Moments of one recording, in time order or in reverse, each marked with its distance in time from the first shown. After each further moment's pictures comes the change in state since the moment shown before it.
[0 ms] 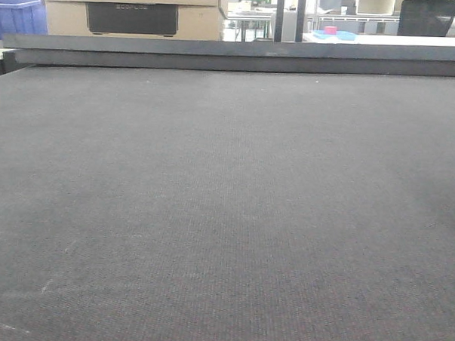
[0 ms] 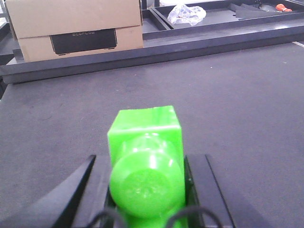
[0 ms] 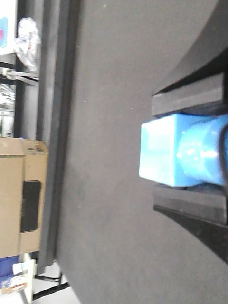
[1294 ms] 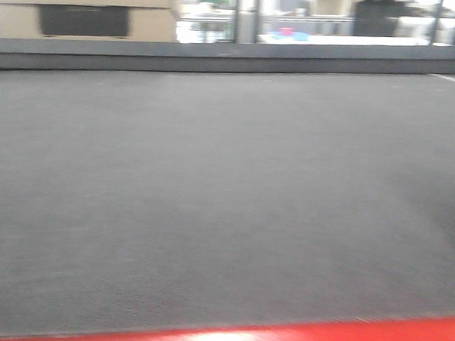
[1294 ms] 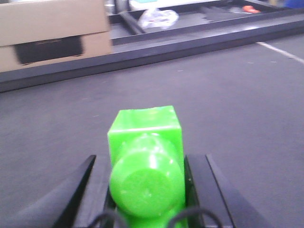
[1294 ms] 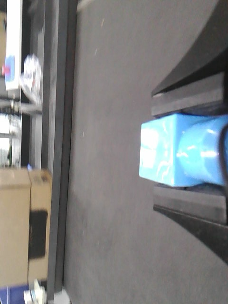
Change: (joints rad) left arm 0.000 0.000 0.001 0.000 0.000 -0.002; right arm 0.000 -0.004 0.002 0.000 -0.009 -0.002
